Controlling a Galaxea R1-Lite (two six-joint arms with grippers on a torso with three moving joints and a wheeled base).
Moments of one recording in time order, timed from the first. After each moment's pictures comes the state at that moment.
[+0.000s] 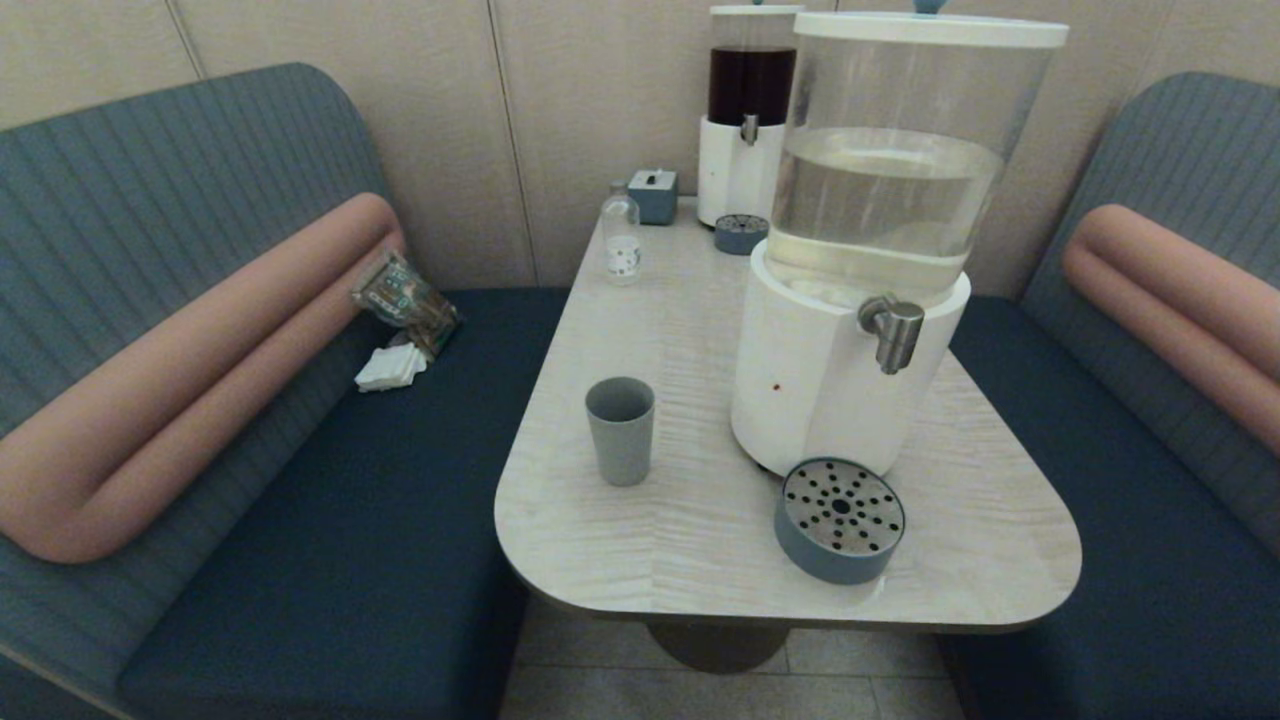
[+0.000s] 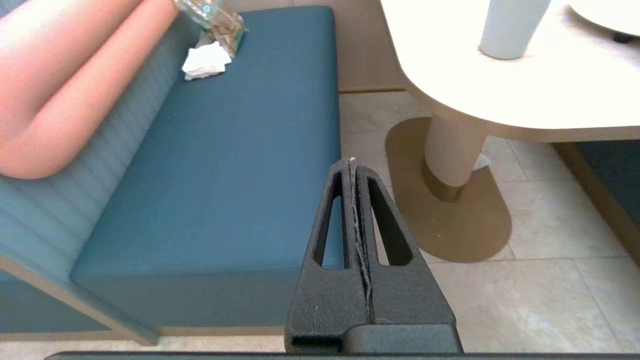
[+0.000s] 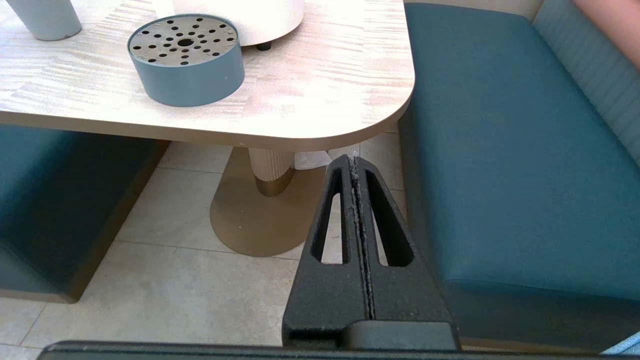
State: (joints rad) left arm -0.02 0.00 -0.02 0.01 -0.03 0.04; right arm 0.01 0.00 -0.01 0.03 0.00 0.00
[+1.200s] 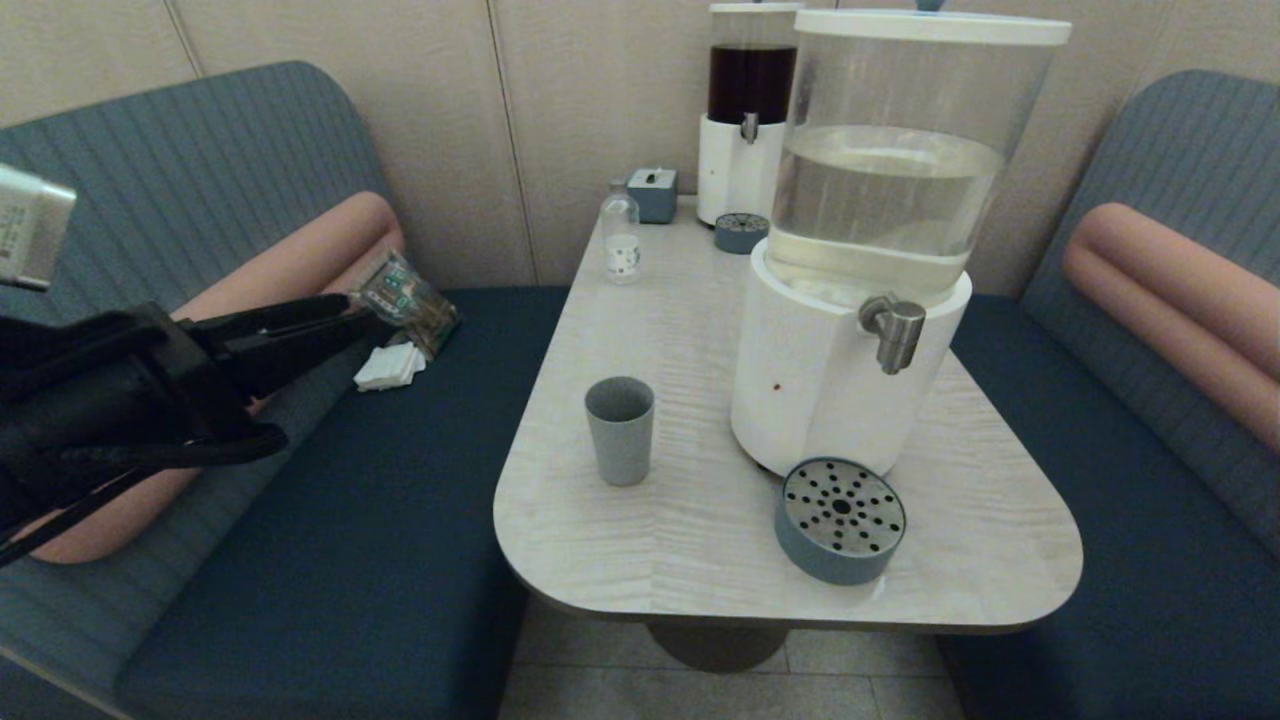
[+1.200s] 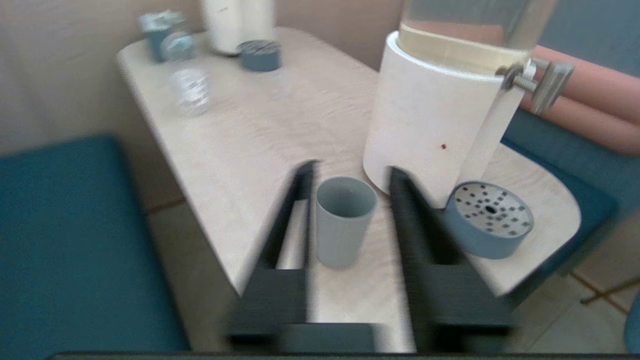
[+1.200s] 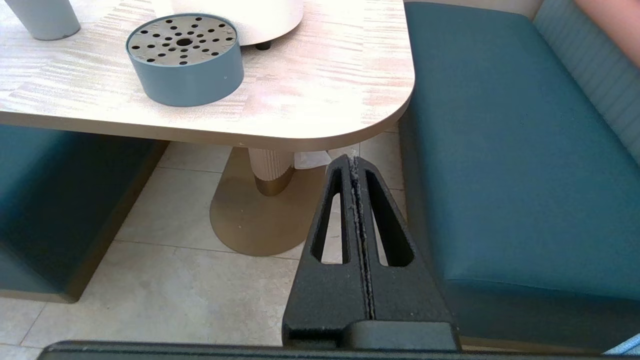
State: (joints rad) left arm 0.00 1.34 -0.56 -0.96 -0.65 -0.10; right arm 0.01 0.00 -0.01 0.03 0.00 0.00
